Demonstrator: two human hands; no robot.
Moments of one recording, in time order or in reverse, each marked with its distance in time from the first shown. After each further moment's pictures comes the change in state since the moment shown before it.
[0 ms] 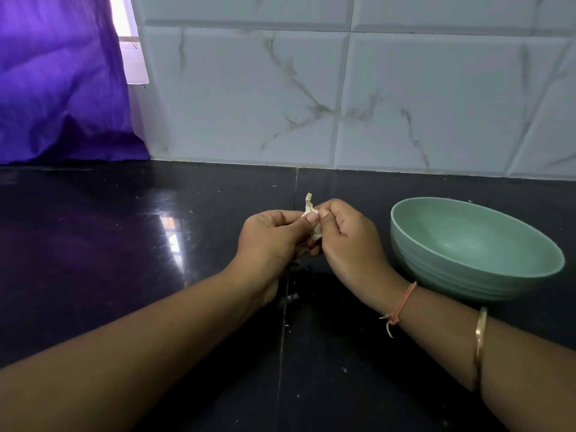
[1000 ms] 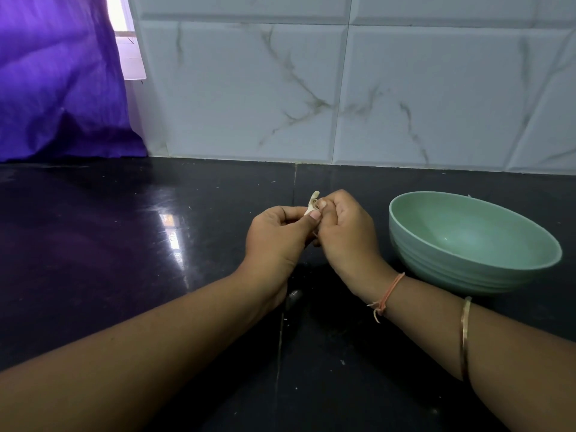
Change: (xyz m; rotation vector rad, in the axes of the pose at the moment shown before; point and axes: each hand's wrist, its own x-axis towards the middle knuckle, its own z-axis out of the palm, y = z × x) left_hand -0.002 -0.008 0.008 0.052 0.078 0.046; right_hand 0.005 0.000 0.007 0.014 0.100 0.081
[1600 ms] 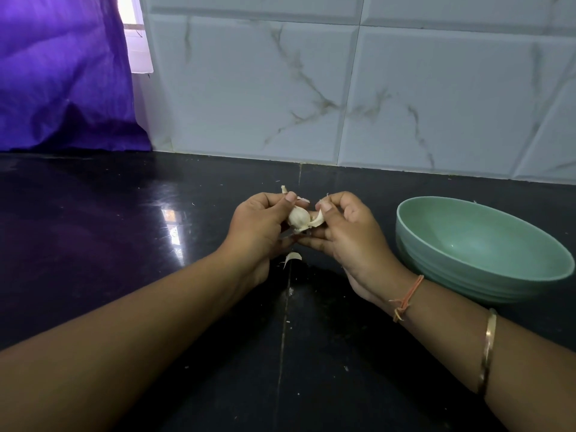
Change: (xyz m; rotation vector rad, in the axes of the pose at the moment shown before) left_hand 0.019 0.013 -0.019 -0.087 -0.030 -0.052; right_hand -0.001 -0.003 -0.003 0.547 -0.234 0.270
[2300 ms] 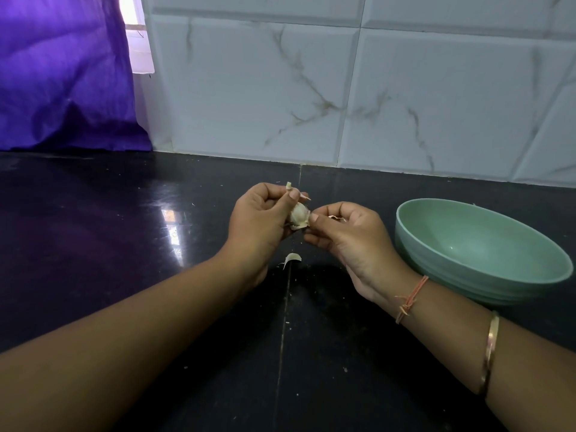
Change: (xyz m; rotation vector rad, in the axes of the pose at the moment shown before) left_hand 0.001 0.000 0.003 0.049 0.049 0.189; right_hand -0.001 -0.001 -0.006 0.072 0.012 0.043
